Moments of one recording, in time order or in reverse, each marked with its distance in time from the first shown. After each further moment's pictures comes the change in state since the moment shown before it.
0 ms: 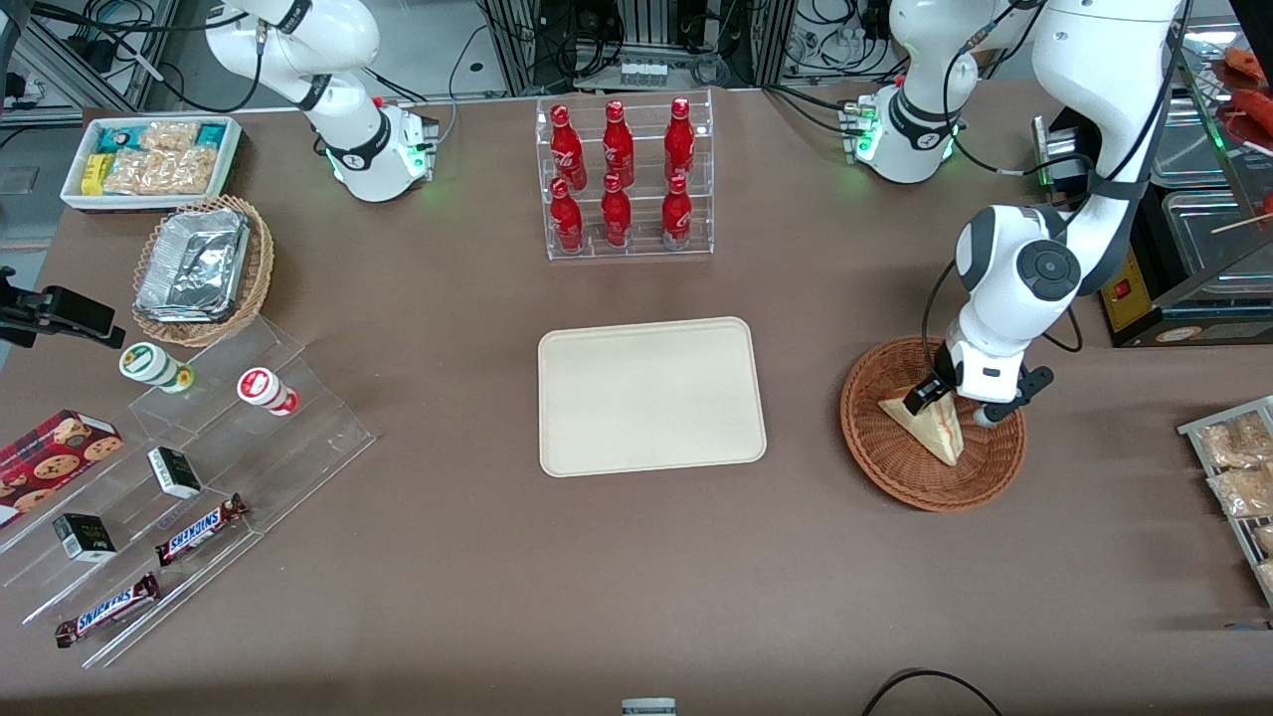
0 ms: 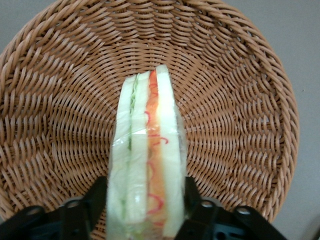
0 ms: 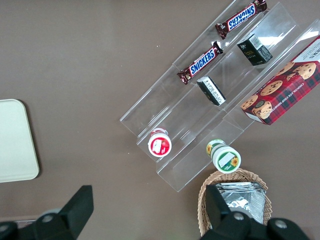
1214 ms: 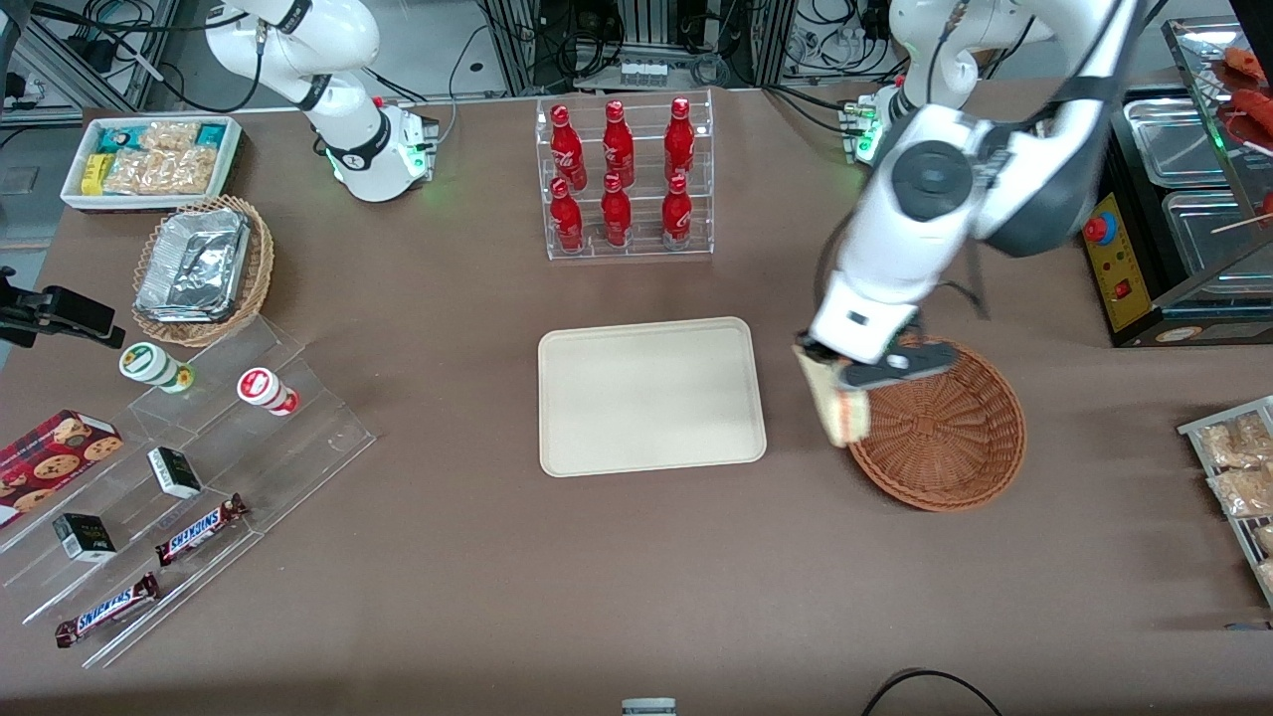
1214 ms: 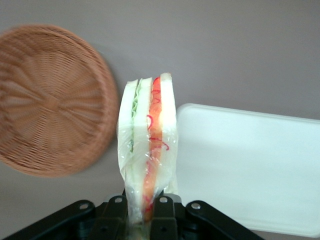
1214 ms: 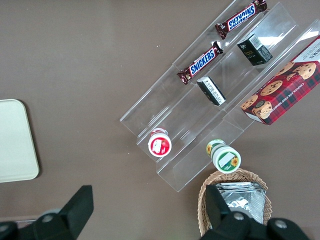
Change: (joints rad) arm -0.019 -0.014 -0.428 0.539 0.107 -0.665 -0.069
